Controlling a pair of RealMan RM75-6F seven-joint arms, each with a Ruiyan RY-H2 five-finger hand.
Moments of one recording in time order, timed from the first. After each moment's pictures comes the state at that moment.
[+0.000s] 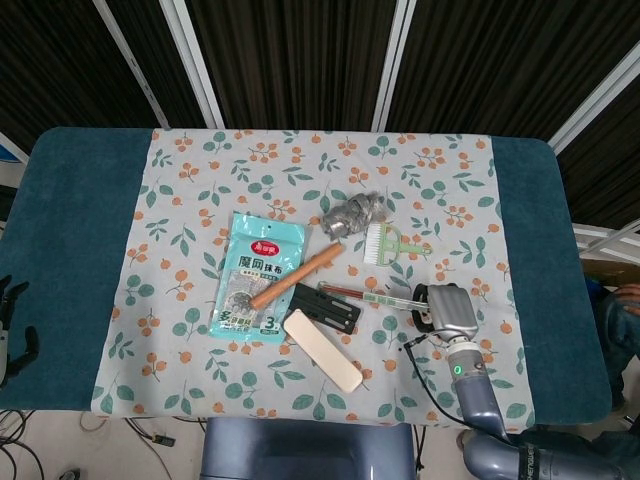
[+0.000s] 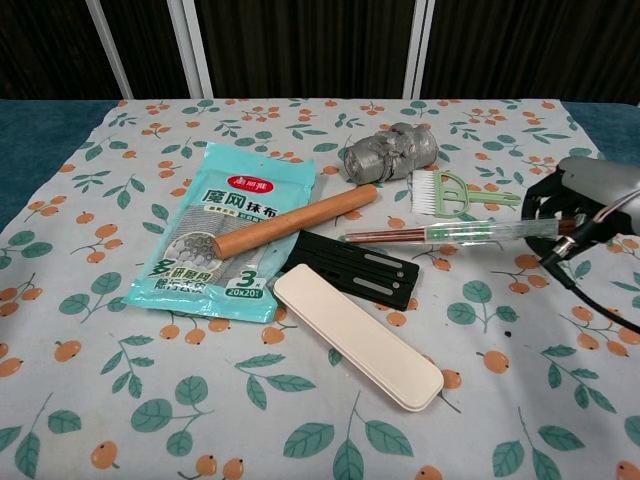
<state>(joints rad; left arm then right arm) -0.05 -1.10 -0.10 -1.78 1.27 1.46 0.10 0.50 -1.52 0.23 -1.72 -0.85 1.19 -0.54</state>
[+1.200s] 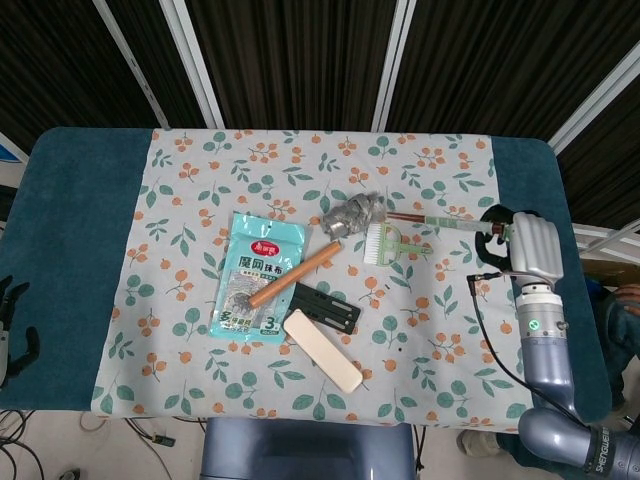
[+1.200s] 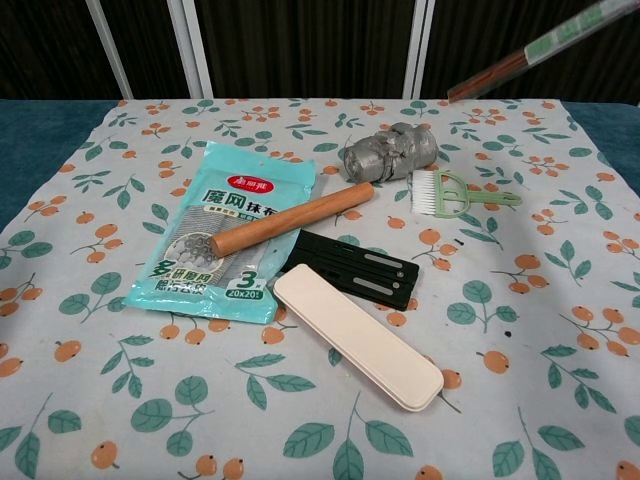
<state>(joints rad) -0.05 -1.10 -0.10 -1.78 1.27 1.46 0.10 0.50 -1.19 0.47 -1.88 -0.86 1.28 -0.29</state>
